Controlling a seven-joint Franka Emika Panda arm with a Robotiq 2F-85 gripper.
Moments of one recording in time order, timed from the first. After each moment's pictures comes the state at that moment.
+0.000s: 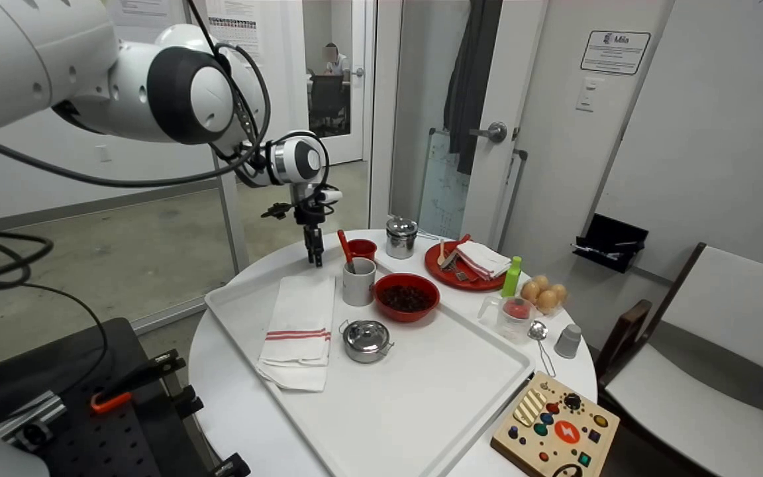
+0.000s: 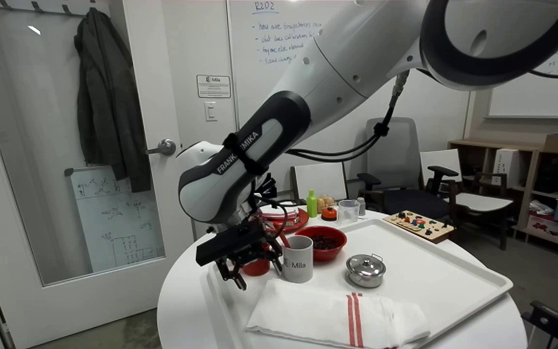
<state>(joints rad) 0.54 1.33 -0.02 -0.92 -0.24 1.93 1.08</state>
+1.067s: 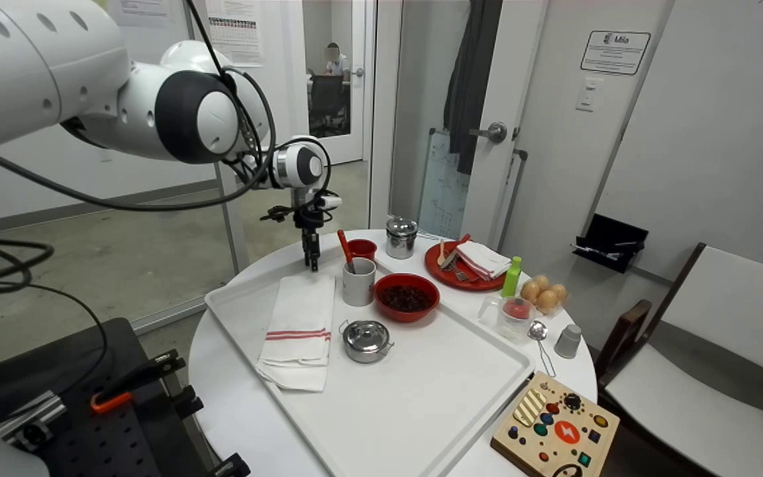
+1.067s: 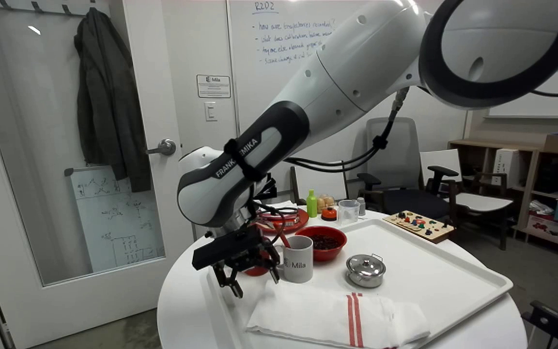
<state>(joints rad) 0.52 1.39 0.02 -0.84 -0.22 1.90 1.08</state>
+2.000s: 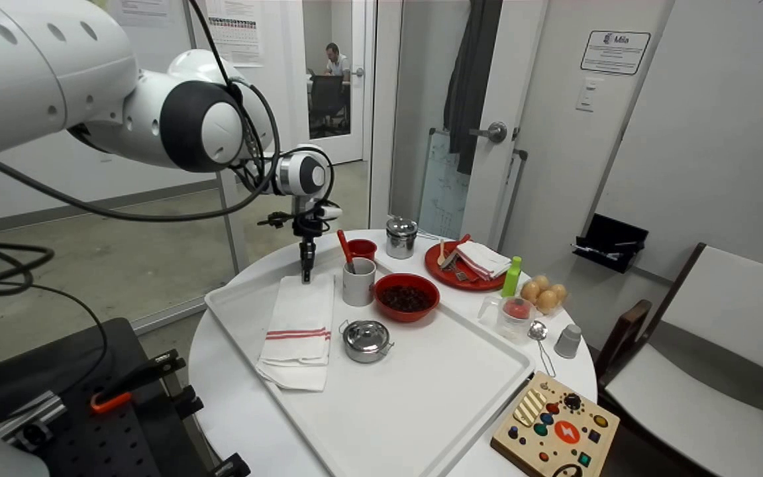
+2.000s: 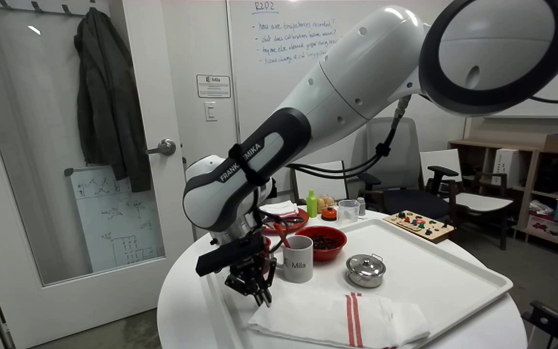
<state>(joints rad) 0.49 1.41 0.05 -0.84 -0.18 1.87 1.10</state>
